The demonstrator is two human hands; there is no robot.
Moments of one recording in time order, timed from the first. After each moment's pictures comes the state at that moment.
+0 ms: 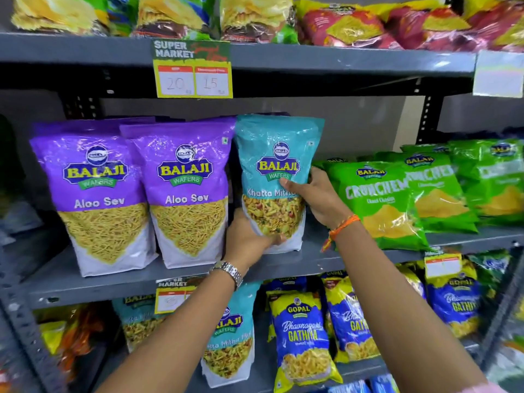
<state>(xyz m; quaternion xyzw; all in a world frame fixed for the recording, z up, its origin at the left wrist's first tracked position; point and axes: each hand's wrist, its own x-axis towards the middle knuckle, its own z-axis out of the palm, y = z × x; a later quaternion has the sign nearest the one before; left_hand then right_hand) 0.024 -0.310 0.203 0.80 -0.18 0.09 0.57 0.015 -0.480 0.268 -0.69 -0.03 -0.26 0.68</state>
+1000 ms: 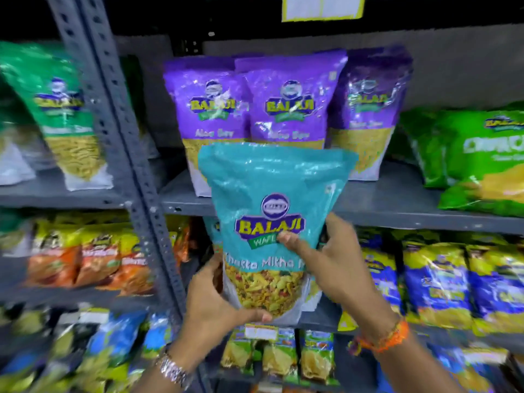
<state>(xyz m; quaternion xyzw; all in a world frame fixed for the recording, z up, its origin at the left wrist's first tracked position) -0.107 -0.072 0.078 0.78 -0.10 0.11 0.61 -0.124 -0.277 0.159 -0.76 -0.10 -0.21 0.60</state>
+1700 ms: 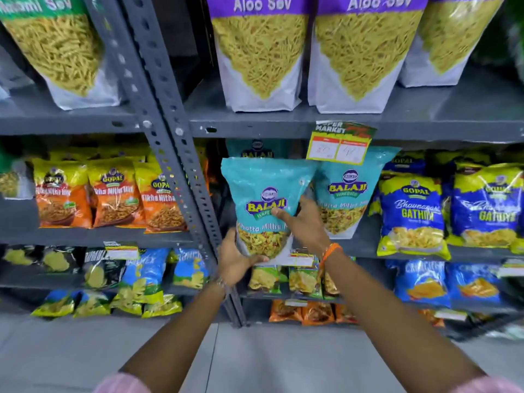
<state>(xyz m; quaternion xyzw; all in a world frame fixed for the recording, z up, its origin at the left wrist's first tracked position) -0.013 0.015 -0.110 0.81 -0.01 -0.01 0.59 -0.002 -0.174 -0.040 -0.78 0.00 -0.09 0.62</state>
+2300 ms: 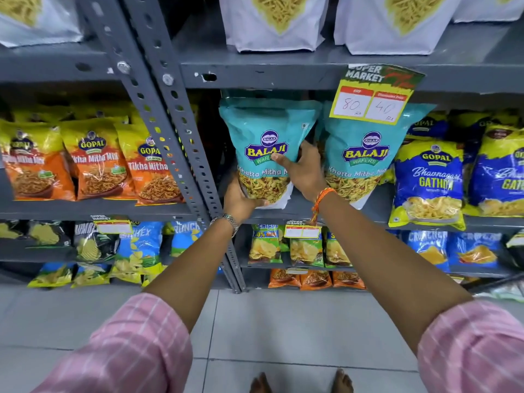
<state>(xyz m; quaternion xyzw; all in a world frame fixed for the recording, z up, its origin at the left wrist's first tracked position) 0.075 0.006 -0.116 0.80 0.00 -0.04 0.60 0.076 -0.163 -0.054 -0.76 0.03 -0.14 0.63</state>
